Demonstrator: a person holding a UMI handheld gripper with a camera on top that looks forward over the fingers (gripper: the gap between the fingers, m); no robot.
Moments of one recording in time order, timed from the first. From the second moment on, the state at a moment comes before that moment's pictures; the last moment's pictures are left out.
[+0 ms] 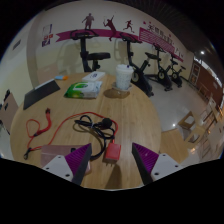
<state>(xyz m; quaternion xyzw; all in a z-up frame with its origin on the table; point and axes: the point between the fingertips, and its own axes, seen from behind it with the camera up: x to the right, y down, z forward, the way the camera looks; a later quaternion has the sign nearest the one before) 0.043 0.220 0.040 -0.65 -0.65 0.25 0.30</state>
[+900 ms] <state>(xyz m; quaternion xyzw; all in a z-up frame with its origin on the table) 0.298 0.140 0.277 -0.64 -0.62 0.30 0.34</state>
